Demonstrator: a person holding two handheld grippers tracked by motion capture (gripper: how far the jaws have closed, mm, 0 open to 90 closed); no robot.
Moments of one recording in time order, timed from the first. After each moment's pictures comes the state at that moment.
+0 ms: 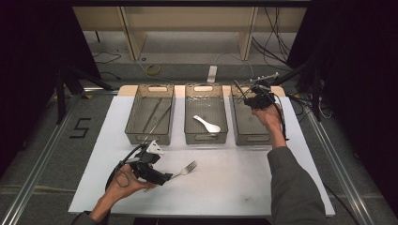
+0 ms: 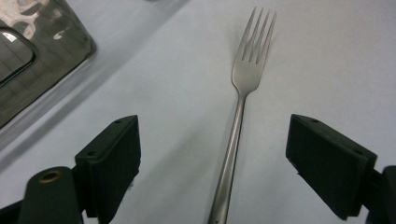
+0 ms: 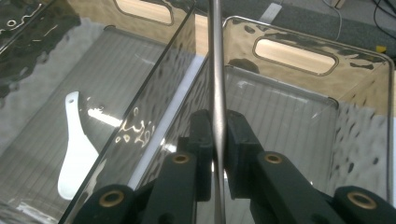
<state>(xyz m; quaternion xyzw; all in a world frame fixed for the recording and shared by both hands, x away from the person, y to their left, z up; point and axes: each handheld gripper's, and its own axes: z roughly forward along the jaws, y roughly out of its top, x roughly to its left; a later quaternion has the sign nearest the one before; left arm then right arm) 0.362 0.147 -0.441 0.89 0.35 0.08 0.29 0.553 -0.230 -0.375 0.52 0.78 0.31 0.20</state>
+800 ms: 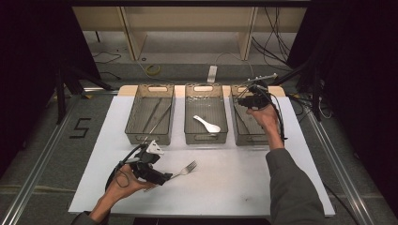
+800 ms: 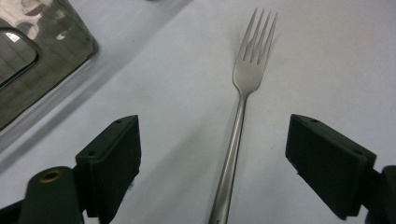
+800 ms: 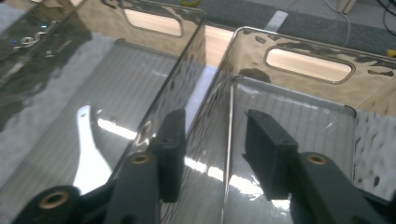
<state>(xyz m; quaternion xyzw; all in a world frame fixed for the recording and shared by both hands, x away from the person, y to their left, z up) 0.362 0.148 -0.440 0.89 0.35 0.09 0.29 0.552 -0.225 -0.377 0.51 0.77 0.34 0.19</state>
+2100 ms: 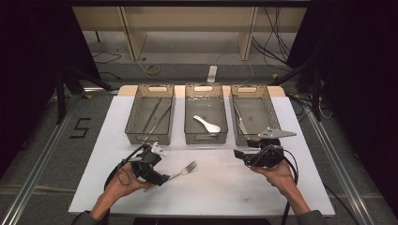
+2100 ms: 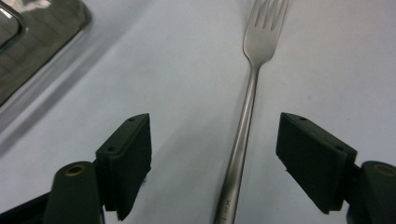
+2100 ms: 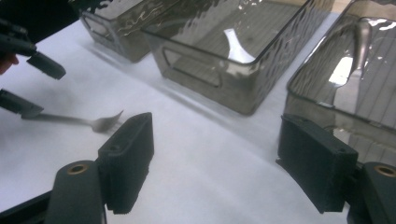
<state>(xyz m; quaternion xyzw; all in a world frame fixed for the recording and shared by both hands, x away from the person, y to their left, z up) 0.366 0.144 -0.446 0.91 0.34 0.07 0.22 0.374 -0.234 -0.417 0.40 0.79 0.44 0.12</state>
